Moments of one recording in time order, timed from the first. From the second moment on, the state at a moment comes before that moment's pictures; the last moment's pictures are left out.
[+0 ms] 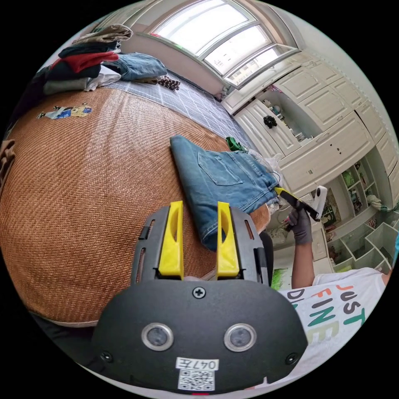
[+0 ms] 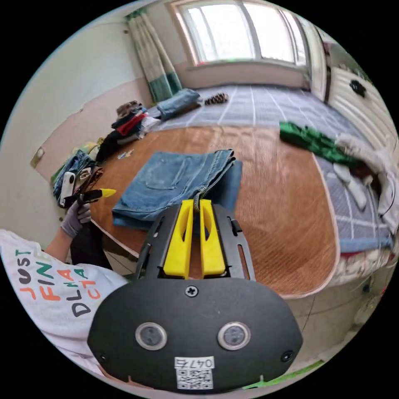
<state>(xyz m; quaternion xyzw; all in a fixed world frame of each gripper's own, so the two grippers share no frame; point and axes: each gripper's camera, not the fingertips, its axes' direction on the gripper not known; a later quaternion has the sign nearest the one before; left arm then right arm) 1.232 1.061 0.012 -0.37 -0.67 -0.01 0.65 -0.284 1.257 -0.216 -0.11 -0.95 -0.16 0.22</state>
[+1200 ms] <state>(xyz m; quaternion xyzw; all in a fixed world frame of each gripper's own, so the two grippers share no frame) 1.023 0.873 -0.129 -0.31 -0.58 -0.17 0.73 -0.520 1.401 -0.251 -0.33 -0.94 -0.11 -0.05</state>
